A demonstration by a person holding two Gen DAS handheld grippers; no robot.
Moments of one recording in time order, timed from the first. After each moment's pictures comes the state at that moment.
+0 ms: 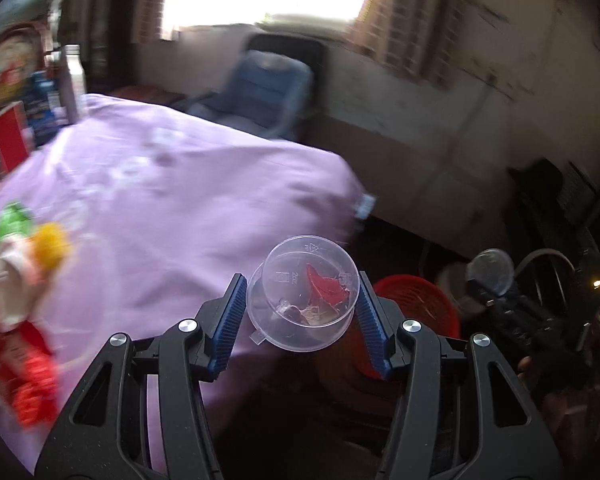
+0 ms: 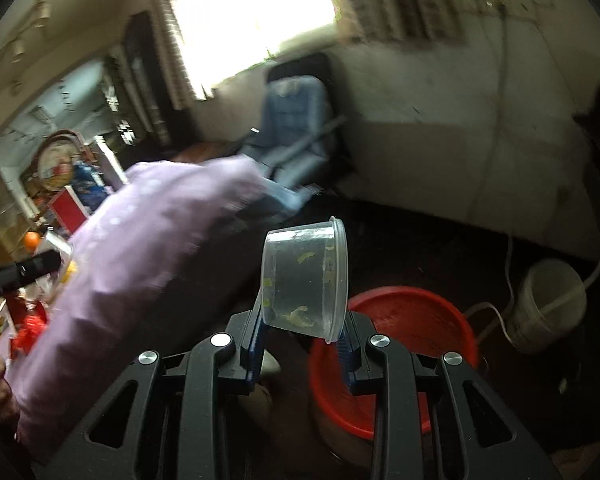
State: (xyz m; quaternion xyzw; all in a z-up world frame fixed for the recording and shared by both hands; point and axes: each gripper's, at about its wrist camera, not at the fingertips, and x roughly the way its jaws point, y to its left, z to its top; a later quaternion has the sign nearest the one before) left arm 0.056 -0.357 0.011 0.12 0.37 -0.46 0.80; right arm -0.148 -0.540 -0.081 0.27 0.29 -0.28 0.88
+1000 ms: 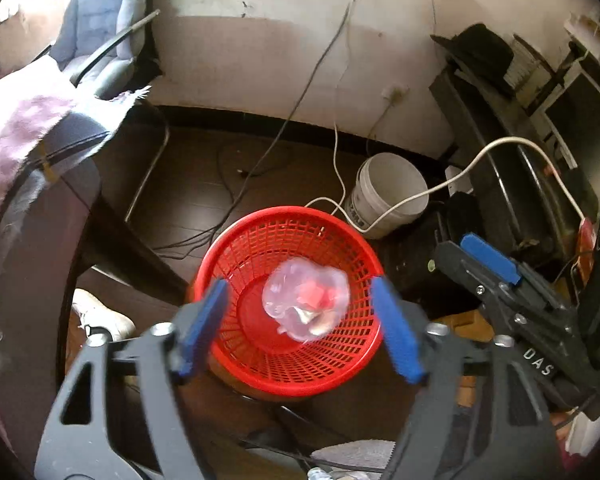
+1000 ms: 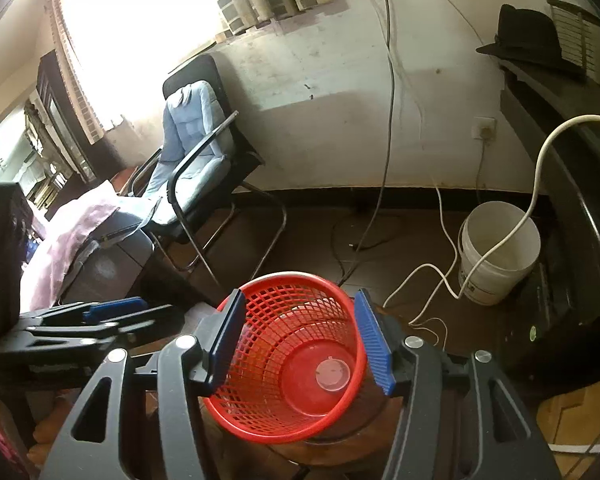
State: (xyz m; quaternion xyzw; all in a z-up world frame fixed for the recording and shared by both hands) left arm -0.030 -0.564 -0.106 0.24 0.46 -0.57 0.63; right arm -0.230 -0.614 -0.136 0.34 0.28 -0.39 0.81
